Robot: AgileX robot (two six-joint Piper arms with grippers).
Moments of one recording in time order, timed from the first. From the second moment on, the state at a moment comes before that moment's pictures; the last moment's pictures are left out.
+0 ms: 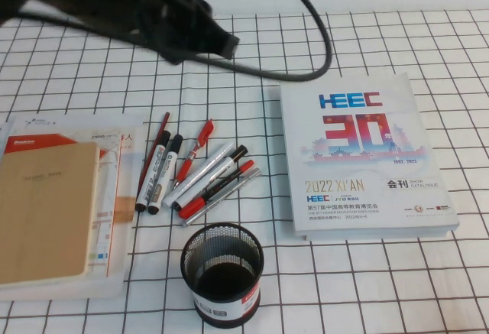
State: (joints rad) right arm 0.12 -0.02 0.03 0.14 0.38 0.03; left arm -0.51 1.61 -1.61 -0.21 0.89 0.33
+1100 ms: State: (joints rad) right arm 0.12 -0.02 0.03 0.14 0.38 0.03; left arm -0.51 0.60 -0.41 -0.08 0.39 0.12
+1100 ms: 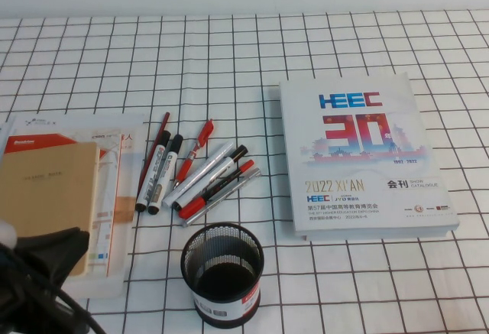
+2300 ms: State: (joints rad) right arm 0.12 -0.02 0.03 0.14 0.38 0.03; left arm -0.04 -0.01 0.02 -0.07 0.08 0.16
